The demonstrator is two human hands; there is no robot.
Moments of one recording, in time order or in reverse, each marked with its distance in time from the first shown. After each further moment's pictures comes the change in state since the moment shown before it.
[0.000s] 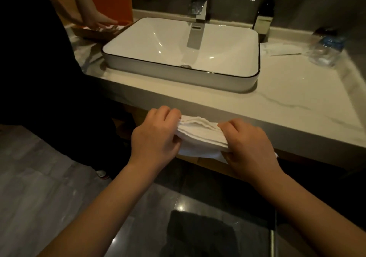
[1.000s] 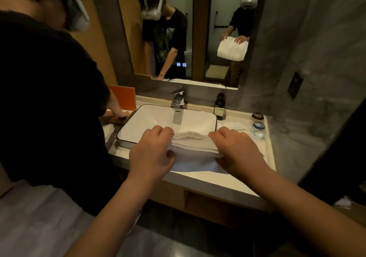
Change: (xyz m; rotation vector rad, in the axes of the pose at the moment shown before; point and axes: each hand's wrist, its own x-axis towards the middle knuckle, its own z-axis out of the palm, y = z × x) left_hand 0.096 0.109 -0.285 0.041 0.073 -0.050; right_hand 0.029 0.032 -0.339 -0.140 0.001 -0.068
